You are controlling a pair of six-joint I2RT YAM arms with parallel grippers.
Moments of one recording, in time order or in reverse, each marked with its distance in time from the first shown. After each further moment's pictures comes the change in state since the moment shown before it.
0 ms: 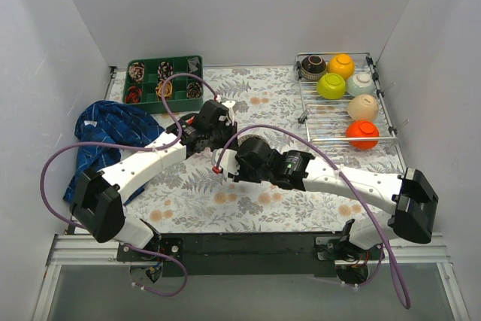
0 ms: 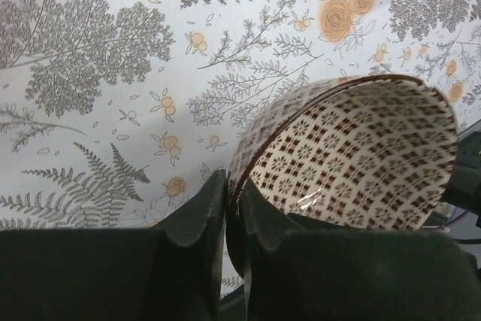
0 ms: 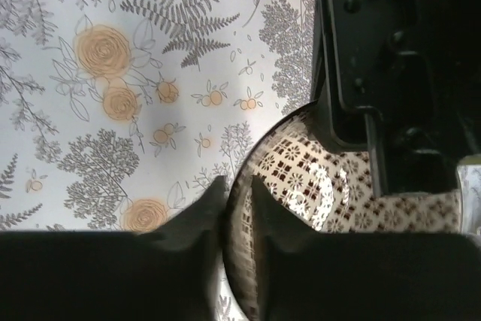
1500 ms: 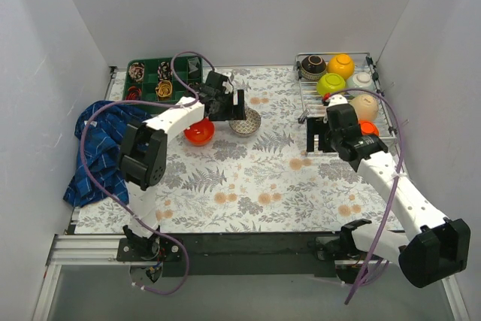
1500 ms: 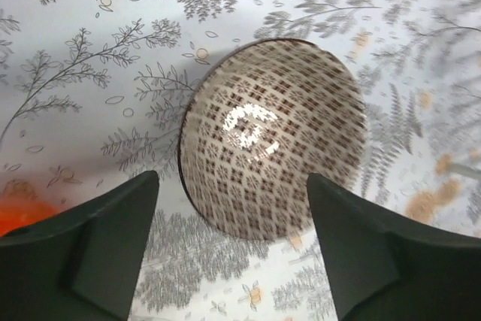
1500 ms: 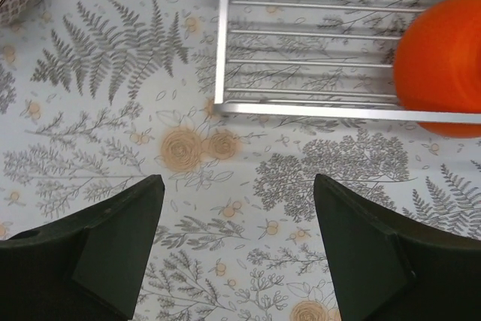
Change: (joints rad) left arm 0.218 0.565 0.407 0.133 -0.020 0.093; right arm -0.737 -0.322 -0.174 -0.139 0.045 0.685
